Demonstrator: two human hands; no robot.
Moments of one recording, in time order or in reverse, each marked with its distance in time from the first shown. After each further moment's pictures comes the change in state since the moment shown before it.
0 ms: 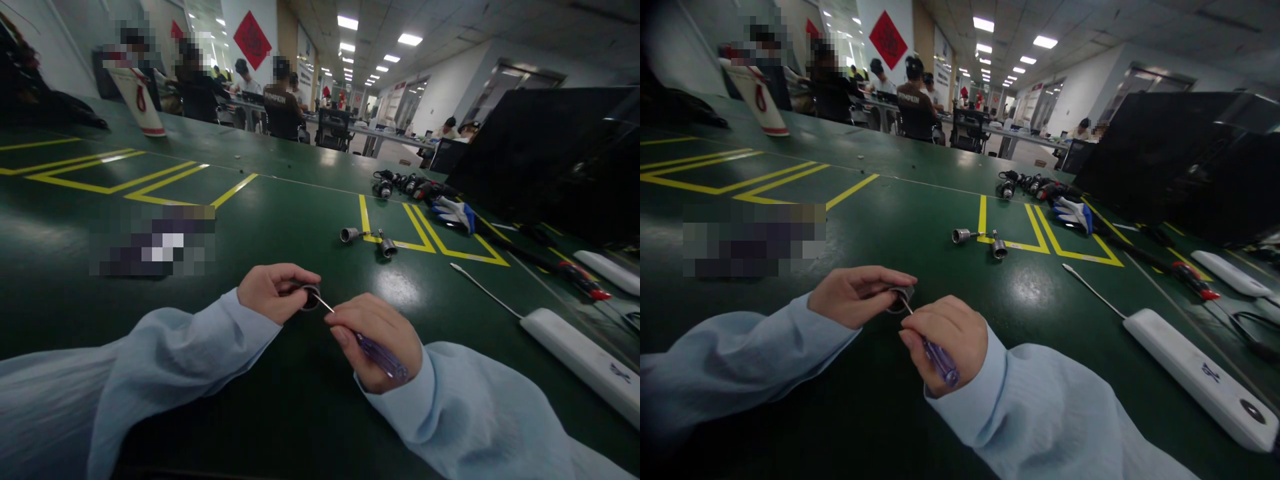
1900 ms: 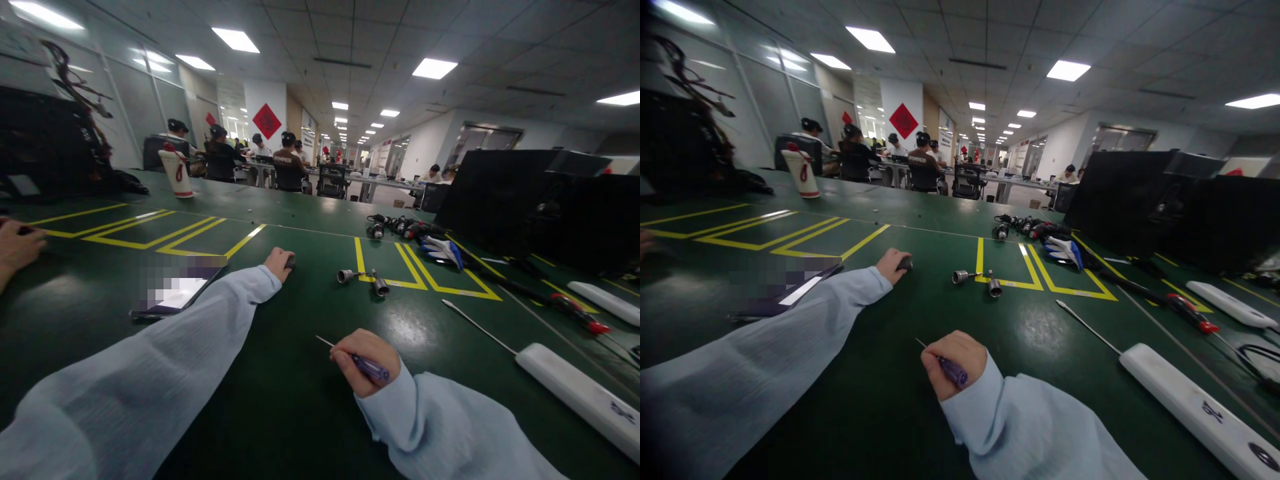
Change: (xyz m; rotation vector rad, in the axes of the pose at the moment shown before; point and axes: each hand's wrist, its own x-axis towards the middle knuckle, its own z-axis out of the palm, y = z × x) left_hand 0.153 -0.054 -0.069 0.974 0.170 0.265; right_hand -0.009 0.012 0.002 0.058 0.069 0.095
